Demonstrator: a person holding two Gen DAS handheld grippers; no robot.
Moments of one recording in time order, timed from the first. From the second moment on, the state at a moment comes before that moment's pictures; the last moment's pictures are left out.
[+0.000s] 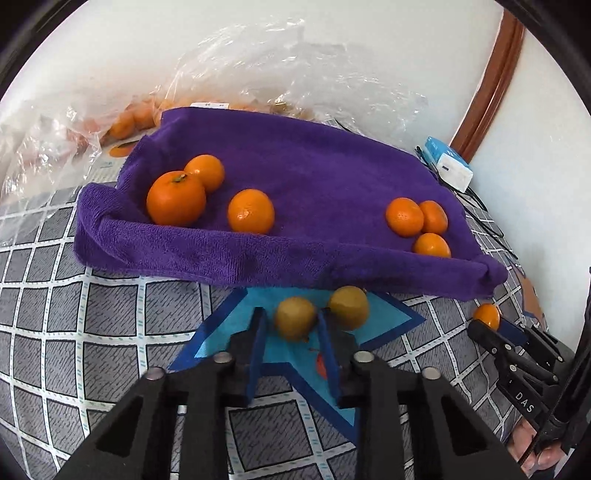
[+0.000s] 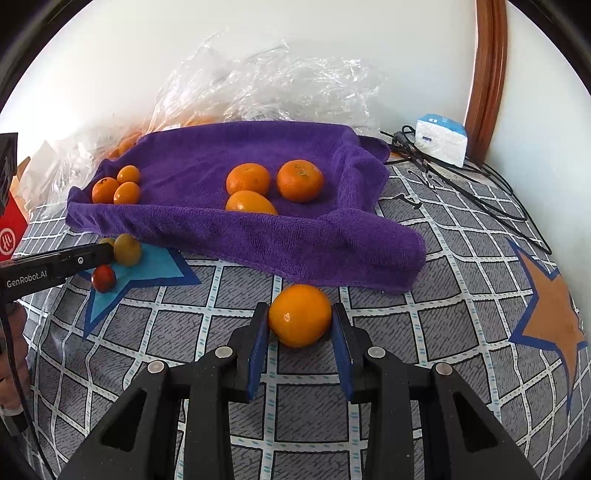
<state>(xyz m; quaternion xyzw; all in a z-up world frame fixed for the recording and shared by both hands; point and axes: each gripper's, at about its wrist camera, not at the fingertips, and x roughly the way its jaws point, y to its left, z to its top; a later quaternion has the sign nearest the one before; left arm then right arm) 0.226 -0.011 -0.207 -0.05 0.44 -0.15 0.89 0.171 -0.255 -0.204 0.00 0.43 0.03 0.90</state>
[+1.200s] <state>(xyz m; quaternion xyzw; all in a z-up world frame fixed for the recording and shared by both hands) 0.212 0.053 -0.213 -0.08 0.41 -0.08 0.91 0.174 -0.258 -0.206 0.02 0.44 0.03 0.90</state>
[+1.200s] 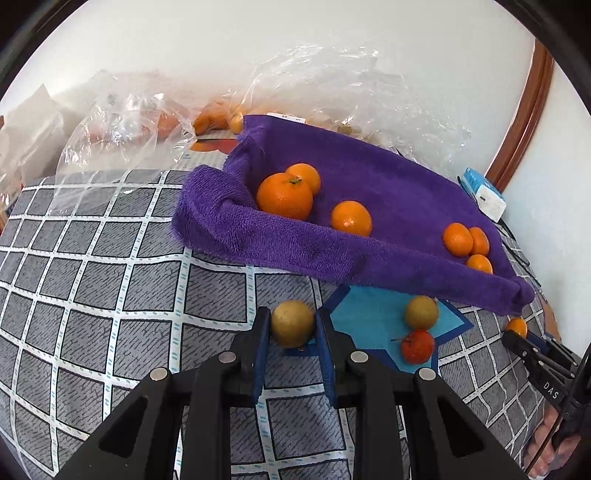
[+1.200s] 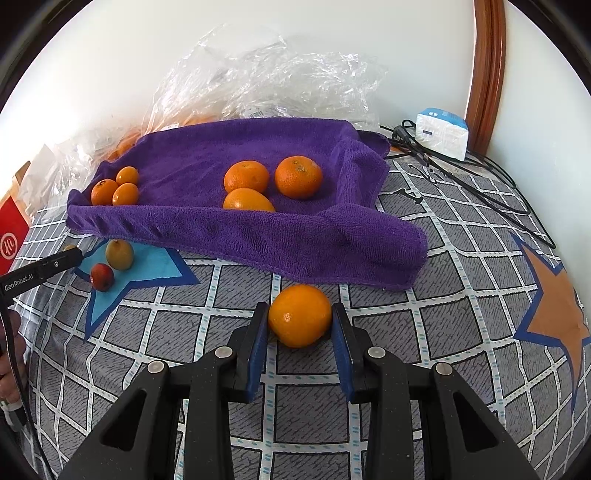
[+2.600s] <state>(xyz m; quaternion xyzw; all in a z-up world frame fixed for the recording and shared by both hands) 0.230 0.054 -0.128 -0.06 0.37 -0.05 0.93 0.235 -0.261 -0.142 0.04 0.41 0.05 0.91</state>
